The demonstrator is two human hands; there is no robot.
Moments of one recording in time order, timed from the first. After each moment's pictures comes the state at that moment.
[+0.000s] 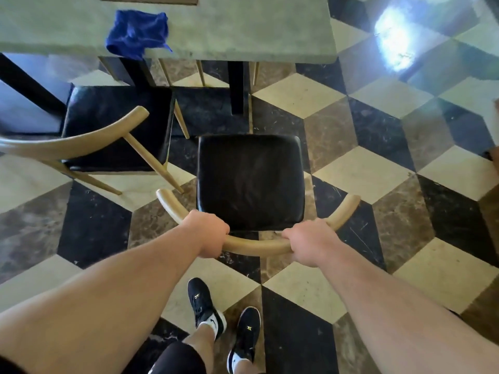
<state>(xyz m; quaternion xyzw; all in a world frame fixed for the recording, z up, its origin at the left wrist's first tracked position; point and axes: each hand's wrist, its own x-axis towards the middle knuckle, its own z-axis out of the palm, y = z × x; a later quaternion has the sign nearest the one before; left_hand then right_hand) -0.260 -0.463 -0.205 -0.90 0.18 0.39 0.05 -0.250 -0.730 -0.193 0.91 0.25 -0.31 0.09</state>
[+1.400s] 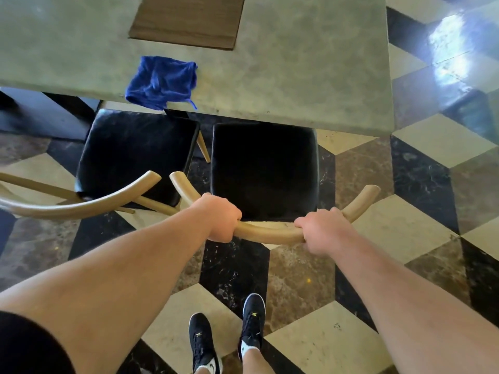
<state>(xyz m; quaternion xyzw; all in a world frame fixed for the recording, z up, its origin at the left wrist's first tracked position) -0.011 -0.406 -0.200 -0.91 0.13 0.40 0.03 0.028 -0.672 -0.207 0.90 0.31 -0.29 0.13</state>
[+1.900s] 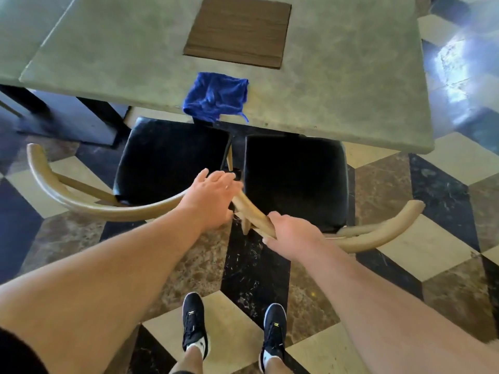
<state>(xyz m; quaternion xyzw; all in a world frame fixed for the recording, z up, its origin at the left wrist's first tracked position) -0.048 -0.261 -0.178 -0.98 0.08 0.17 0.00 -0.025 -0.506 -0.211 0.92 0.26 -0.29 -0.06</state>
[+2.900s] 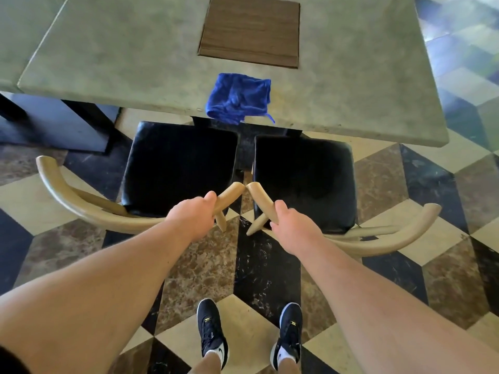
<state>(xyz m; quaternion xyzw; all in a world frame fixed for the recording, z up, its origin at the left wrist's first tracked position) -0.087 -0.159 -0.194 -0.95 -0.10 0.26 -0.10 -0.047 -0.411 -0.232 0.97 0.14 -0.21 -0.04</state>
